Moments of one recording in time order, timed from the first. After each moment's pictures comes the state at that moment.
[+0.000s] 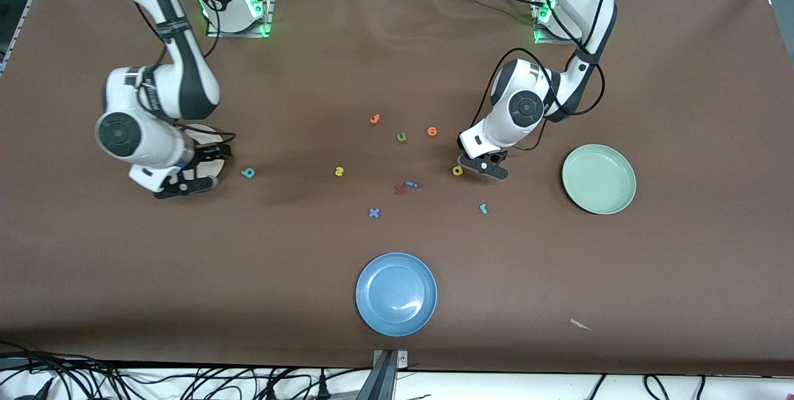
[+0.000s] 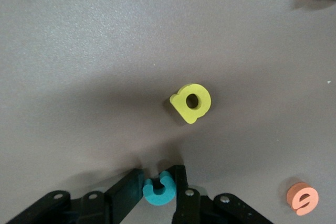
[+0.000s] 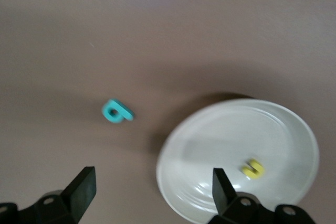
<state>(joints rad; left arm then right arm) -0.51 0.49 -0.04 -2.14 -0.31 2.58 0.03 0.35 0.35 -0.20 -2.01 0.02 2.16 -0.10</state>
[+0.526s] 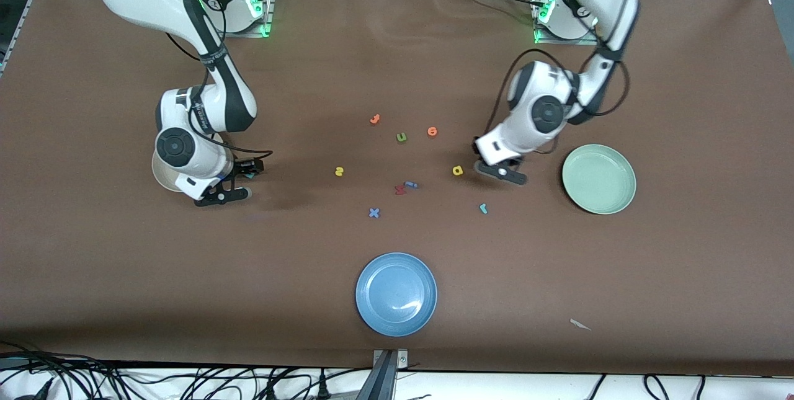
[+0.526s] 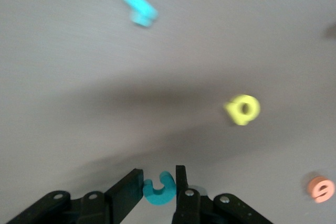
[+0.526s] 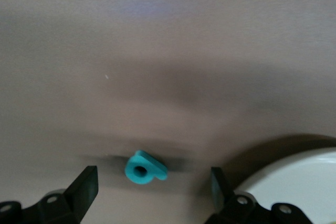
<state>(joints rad) -0.37 0.38 -0.02 -2.13 -0.22 2.43 0.03 0.35 0.50 -0.13 -2.03 0.04 2.35 -0.01</state>
